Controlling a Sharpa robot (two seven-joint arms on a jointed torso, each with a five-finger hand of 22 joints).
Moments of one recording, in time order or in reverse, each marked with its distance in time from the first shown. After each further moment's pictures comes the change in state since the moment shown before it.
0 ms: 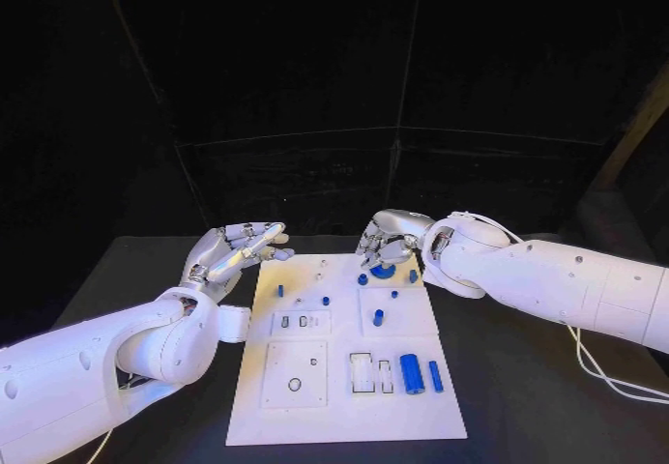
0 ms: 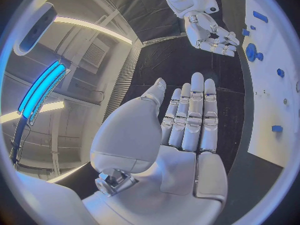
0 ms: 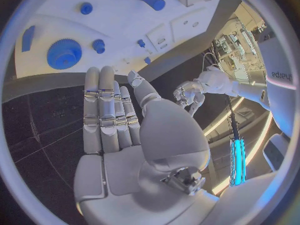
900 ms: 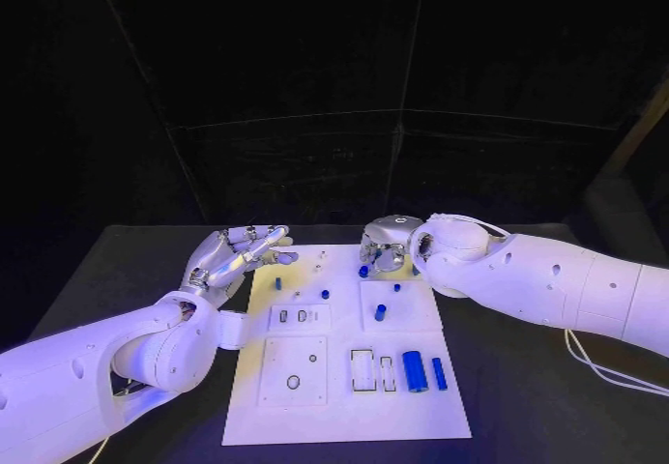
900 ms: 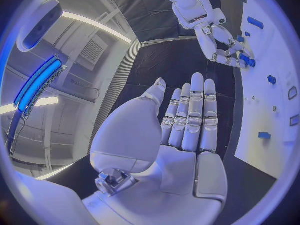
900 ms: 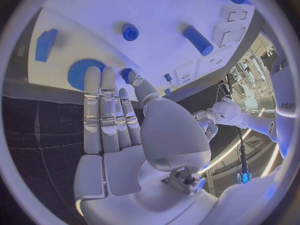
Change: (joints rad) left arm 0.000 -0.006 0.000 0.035 -0.009 0.029 -0.010; left_hand 0.000 0.000 -0.003 -0.003 0.000 0.000 0.000 -0.013 -0.002 0.003 0.004 -0.025 -0.002 0.000 0.000 -0.010 0.012 0.000 0.000 0.000 -0.006 -0.007; right arm 0.001 0.042 0.000 -0.014 -0.285 0.115 -0.166; right_hand -0.017 -0.017 0.032 0.000 -0.018 -0.042 -0.006 -0.026 -0.001 -0.113 0.012 -0.002 0.000 0.006 0.003 -0.012 0.058 0.000 0.013 0.000 0.142 0.084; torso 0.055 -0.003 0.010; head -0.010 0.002
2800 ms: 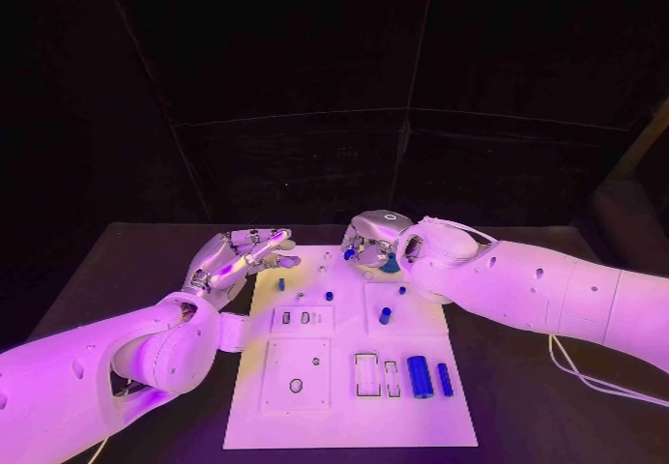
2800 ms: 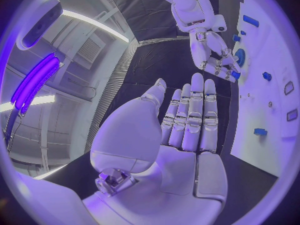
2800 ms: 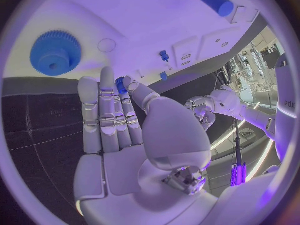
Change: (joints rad) left arm 0.011 -0.009 0.000 0.002 -0.001 0.014 -0.027; left_hand -0.004 0.004 0.006 -0.006 0.000 -0.004 0.004 -0.015 0.000 -0.004 0.004 -0.015 -0.001 0.000 0.000 -0.015 0.012 0.000 0.004 0.004 -0.008 -0.007; right arm -0.001 0.062 0.001 -0.019 0.060 -0.175 0.016; right_hand -0.010 0.032 0.326 0.011 -0.122 0.067 0.010 0.012 0.004 0.103 -0.009 0.023 0.004 0.000 0.000 -0.044 0.101 0.000 -0.017 0.016 0.280 0.242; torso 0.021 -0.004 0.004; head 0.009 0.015
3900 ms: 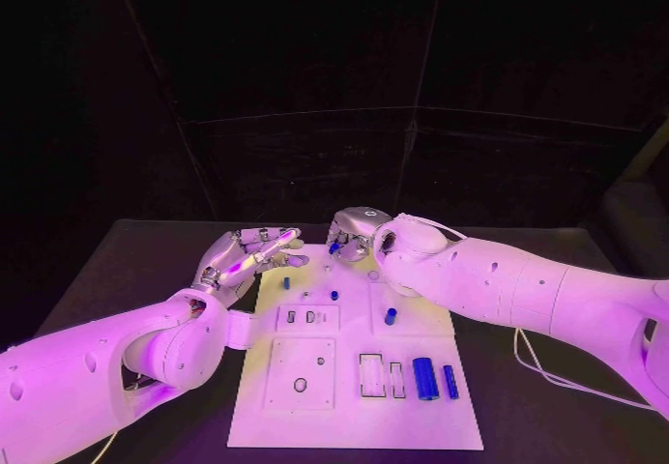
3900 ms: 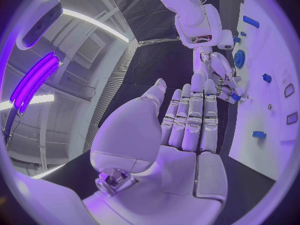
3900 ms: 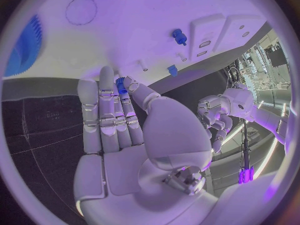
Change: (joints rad) left arm 0.005 0.013 0.000 -0.006 0.000 0.008 -0.006; left_hand 0.000 0.000 0.000 0.000 0.000 0.000 0.000 0.000 0.000 0.000 0.000 -0.005 0.000 0.000 0.000 -0.004 0.002 0.000 0.000 0.000 0.000 -0.001; right arm 0.000 0.186 0.001 -0.202 0.024 0.002 -0.012; right_hand -0.012 -0.020 0.029 0.012 -0.005 -0.006 0.003 -0.012 -0.004 -0.004 0.004 -0.014 -0.002 0.000 0.000 -0.004 0.011 0.000 0.000 0.000 0.017 0.020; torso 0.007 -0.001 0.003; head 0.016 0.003
